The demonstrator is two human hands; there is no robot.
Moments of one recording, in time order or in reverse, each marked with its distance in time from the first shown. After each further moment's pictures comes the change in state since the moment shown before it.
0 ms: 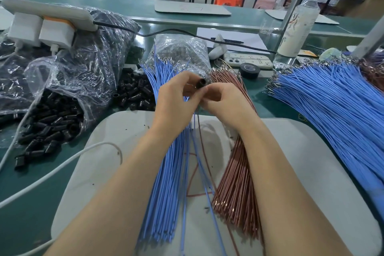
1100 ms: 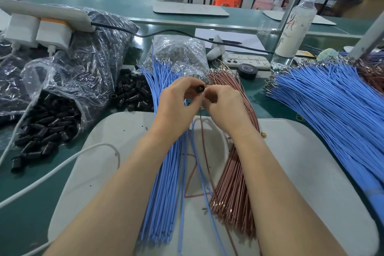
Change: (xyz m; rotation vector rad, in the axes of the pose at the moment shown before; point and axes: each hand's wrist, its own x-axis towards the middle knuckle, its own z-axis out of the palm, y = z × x) left_hand -0.003 -0.003 0.004 0.042 -0.036 0.052; right_hand 0.002 0.006 0.007 -0.266 0.187 -0.070
